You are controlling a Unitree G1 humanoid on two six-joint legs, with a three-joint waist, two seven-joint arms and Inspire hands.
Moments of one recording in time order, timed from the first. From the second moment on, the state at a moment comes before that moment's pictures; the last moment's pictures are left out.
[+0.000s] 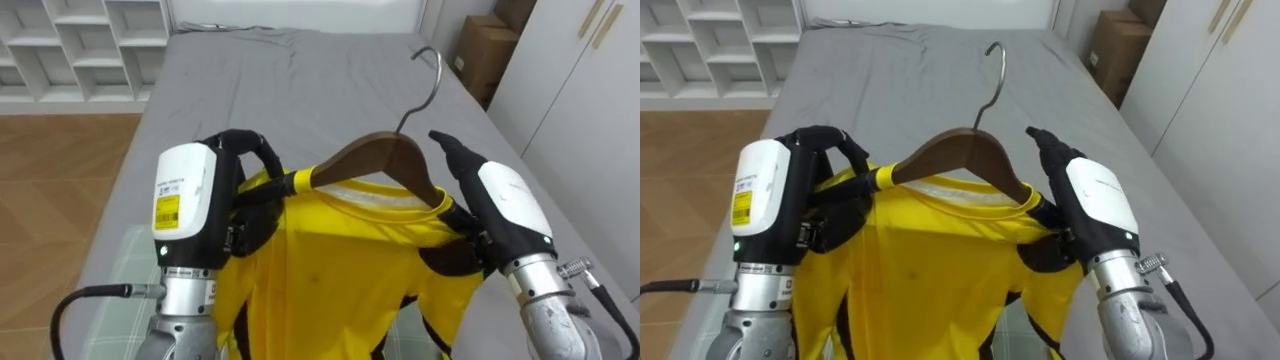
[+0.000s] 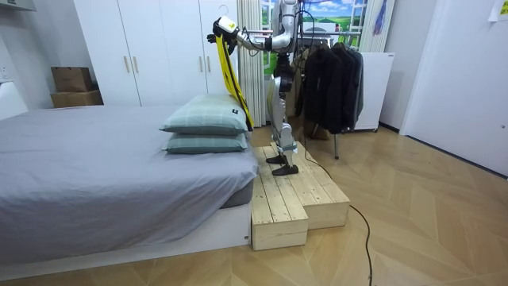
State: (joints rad) left arm -0.07 0.25 -0.21 0.00 0.76 -0.20 0.56; right arm -0.12 -0.33 0.09 0.15 -0.68 -0.16 -0.18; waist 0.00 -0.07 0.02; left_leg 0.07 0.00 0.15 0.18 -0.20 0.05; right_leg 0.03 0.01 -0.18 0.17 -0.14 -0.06
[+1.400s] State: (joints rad) left arm -0.06 0.28 -0.24 0.00 0.78 -0.20 0.49; right arm -0.13 -0.32 0.12 0.41 -0.81 -0.16 -0.29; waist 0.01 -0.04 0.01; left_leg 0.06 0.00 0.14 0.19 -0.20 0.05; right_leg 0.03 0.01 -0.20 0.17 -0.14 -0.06
